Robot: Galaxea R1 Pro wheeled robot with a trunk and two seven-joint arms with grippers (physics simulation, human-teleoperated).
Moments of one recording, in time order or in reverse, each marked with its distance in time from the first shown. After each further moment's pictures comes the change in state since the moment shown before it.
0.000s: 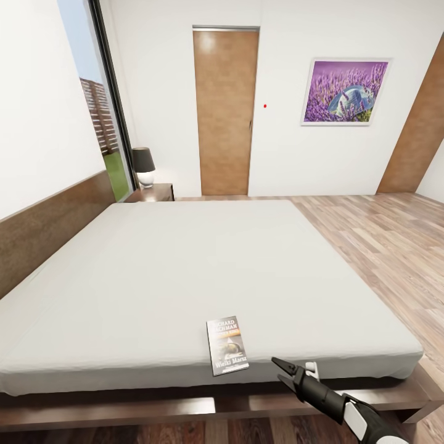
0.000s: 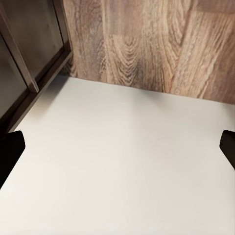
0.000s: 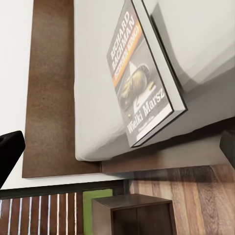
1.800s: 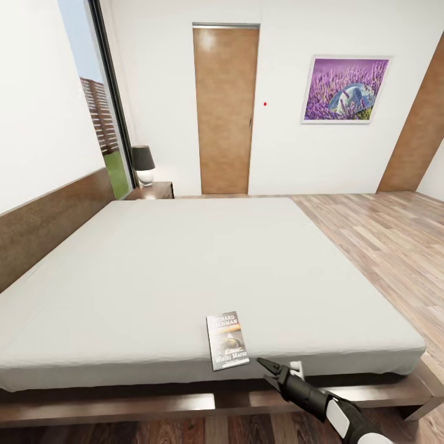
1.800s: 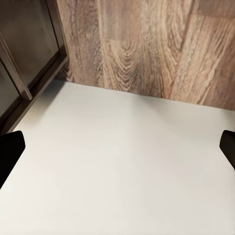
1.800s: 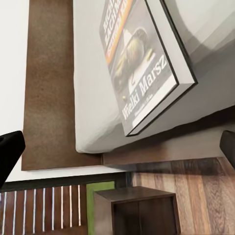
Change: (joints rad) left arm 0.000 0.000 0.000 0.000 0.000 -0.001 0.000; right arm -0.008 0.072 0.008 0.001 0.010 -0.007 -0.041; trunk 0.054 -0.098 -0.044
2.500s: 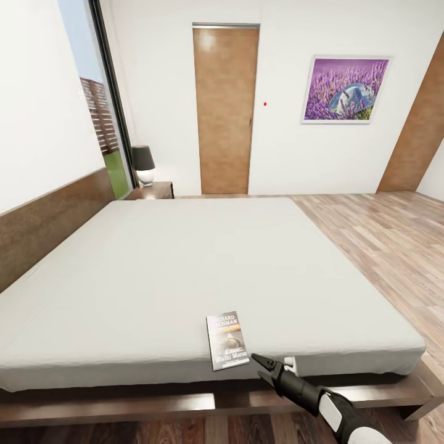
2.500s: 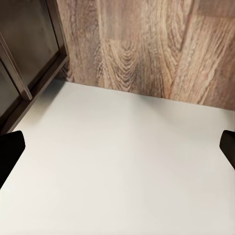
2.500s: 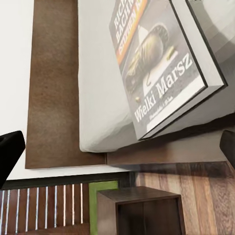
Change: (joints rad) left arm 0.000 0.000 0.000 0.000 0.000 0.000 0.000; right arm -0.018 0.027 0.002 -0.001 0.001 -0.001 -0.013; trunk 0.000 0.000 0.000
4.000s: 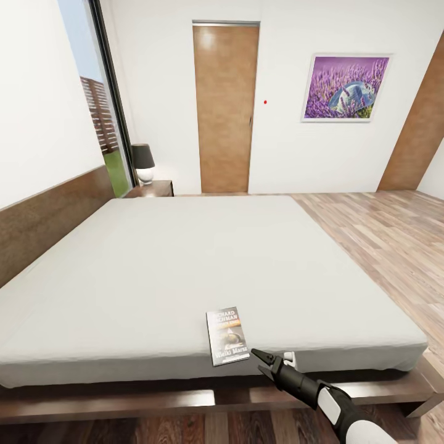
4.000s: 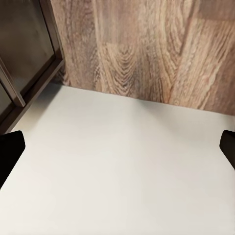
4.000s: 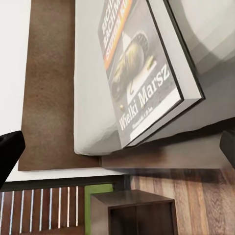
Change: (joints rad) left arm 0.000 0.000 0.000 0.000 0.000 0.000 -0.001; right arm -0.022 -0.001 0.001 0.000 -0.002 -0.002 -0.017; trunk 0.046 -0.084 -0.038
